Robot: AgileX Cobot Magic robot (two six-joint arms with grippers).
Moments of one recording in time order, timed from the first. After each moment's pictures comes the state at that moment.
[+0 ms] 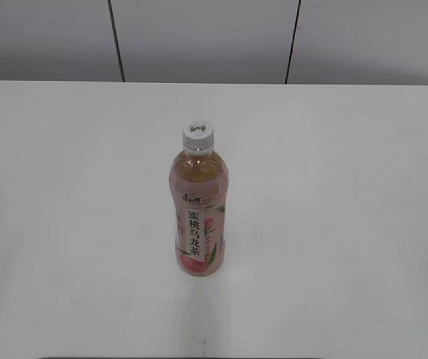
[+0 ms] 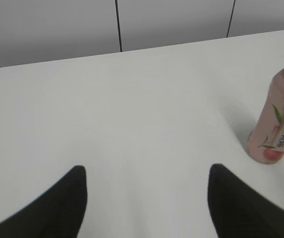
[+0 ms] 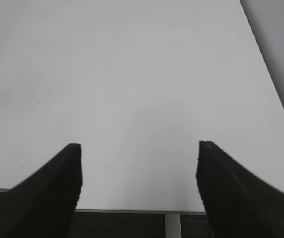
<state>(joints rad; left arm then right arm) -0.07 -0.01 -0.56 -0.06 1.03 0.11 0.03 -0.01 -0.51 0.02 1.10 -0.14</state>
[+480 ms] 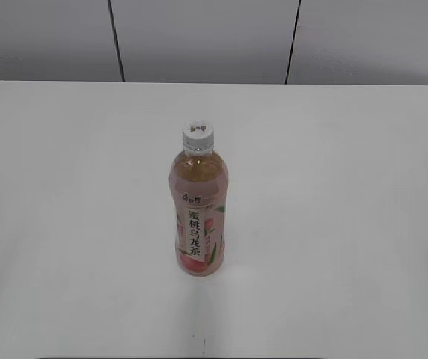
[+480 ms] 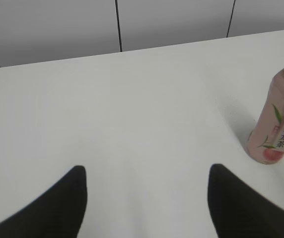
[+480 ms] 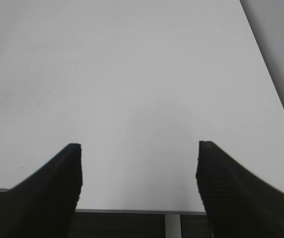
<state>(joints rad) -0.07 -0.01 -0.56 -0.06 1.03 0.11 0.03 -0.01 -0.51 0.02 1.10 -0.14</state>
